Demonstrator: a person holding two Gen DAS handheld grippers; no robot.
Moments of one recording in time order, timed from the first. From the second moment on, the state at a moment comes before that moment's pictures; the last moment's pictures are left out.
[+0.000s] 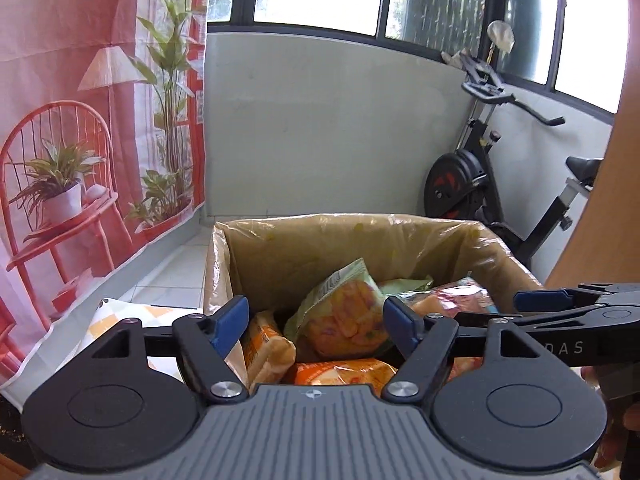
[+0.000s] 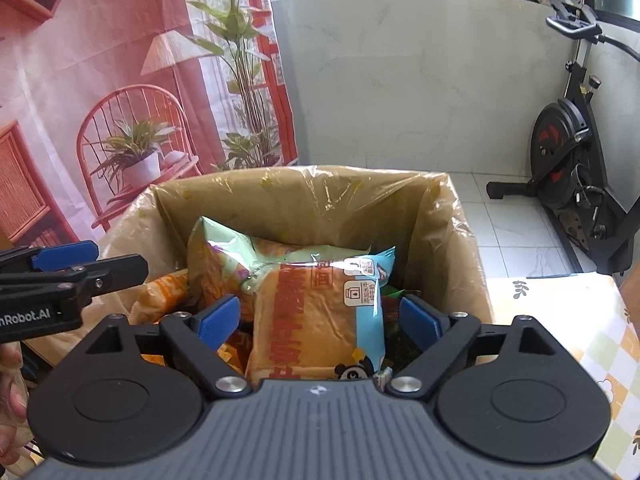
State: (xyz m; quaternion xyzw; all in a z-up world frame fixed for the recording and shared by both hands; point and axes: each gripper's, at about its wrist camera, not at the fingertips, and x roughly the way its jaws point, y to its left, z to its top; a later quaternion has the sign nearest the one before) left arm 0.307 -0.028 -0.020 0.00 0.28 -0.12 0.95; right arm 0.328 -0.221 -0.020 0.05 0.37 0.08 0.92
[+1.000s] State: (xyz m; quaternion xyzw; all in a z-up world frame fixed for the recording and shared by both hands) left arm 0.188 0.004 -0.105 -0.04 0.26 -0.12 0.96; right arm 0.173 -0.243 -0.056 0.02 0.21 0.13 0.97
